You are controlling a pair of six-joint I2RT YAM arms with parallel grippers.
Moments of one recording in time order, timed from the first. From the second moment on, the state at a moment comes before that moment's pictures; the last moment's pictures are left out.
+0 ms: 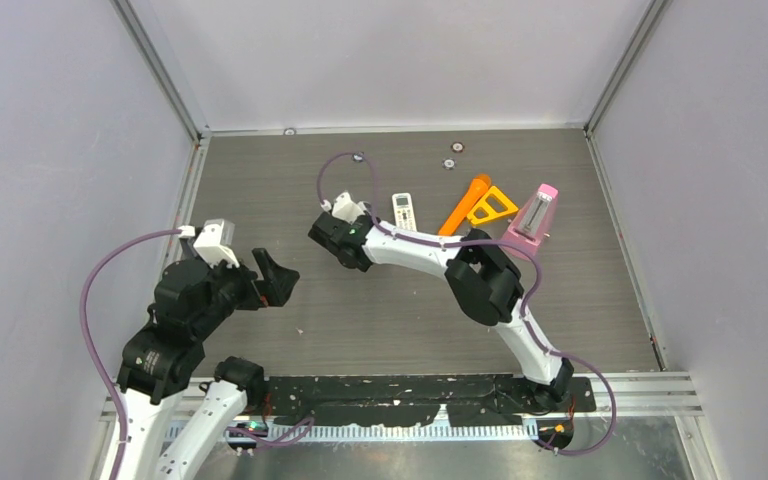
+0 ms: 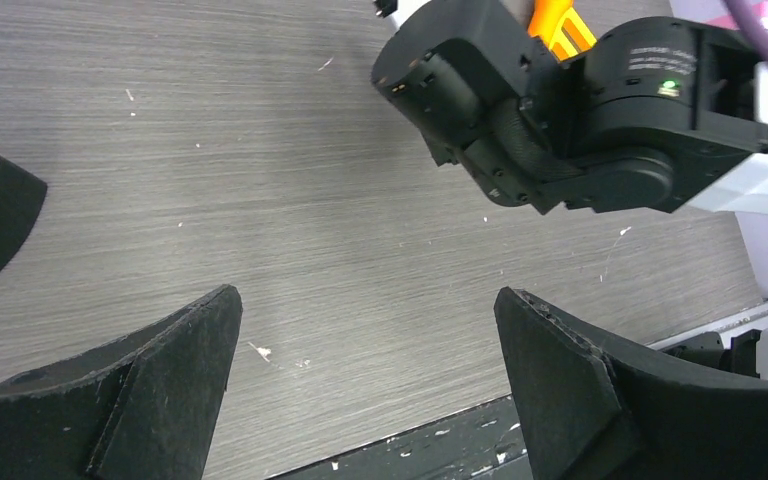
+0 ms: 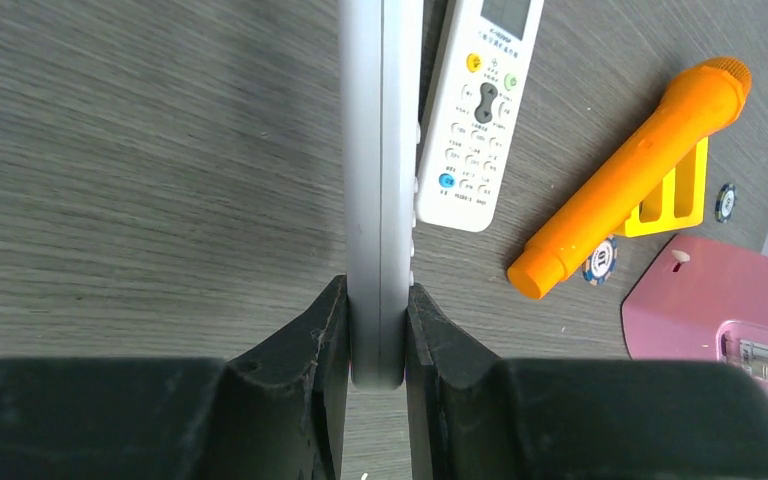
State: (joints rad) left arm -0.32 0.48 0.93 -0.88 0.08 -0.43; right arm 1.01 2.23 1.82 -0.80 0.82 0.32
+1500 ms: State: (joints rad) left arm -0.32 0.42 1.02 -1.04 -0.01 -0.42; right arm 1.01 1.31 1.20 -0.67 0.55 0.41
